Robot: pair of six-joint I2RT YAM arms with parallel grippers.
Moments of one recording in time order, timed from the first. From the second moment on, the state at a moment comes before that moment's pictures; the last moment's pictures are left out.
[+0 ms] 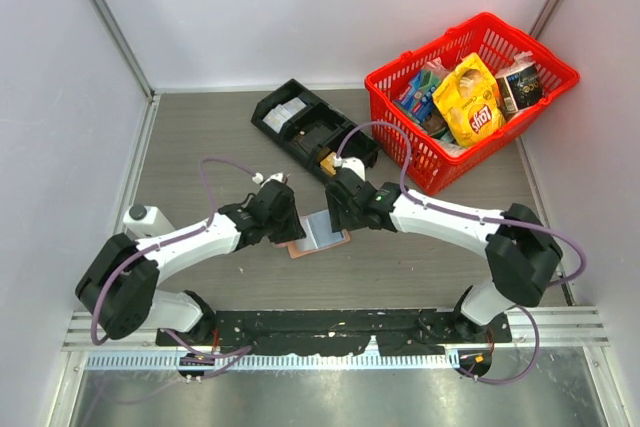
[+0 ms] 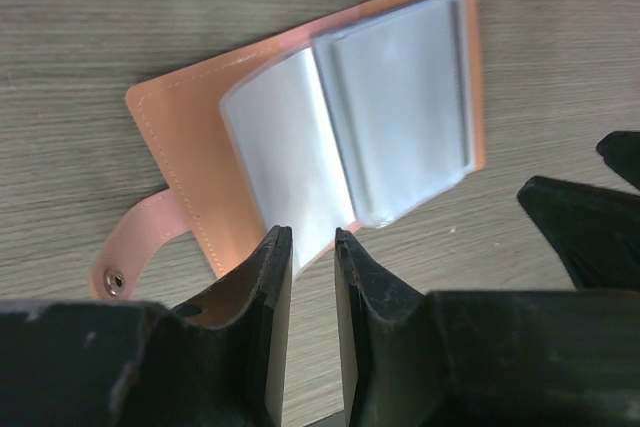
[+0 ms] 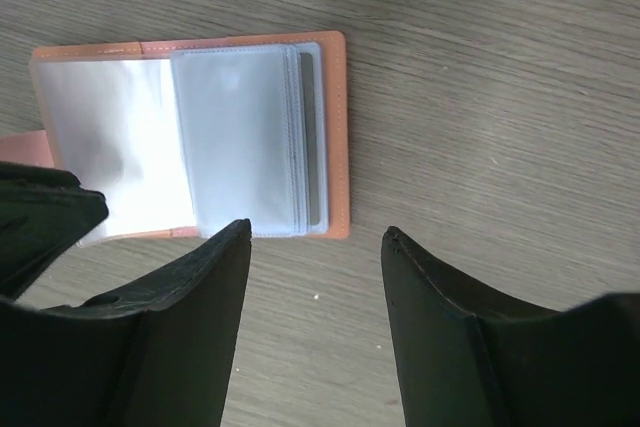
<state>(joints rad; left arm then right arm) -0.73 1.33 0.72 -0.30 -0.03 -0.87 0.90 1.53 1.05 -0.51 0.26 0.58</state>
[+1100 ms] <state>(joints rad) -0.72 1.35 0.58 -0.21 -0.04 -0.95 0.90 1.72 1.05 -0.36 0.18 0.60</state>
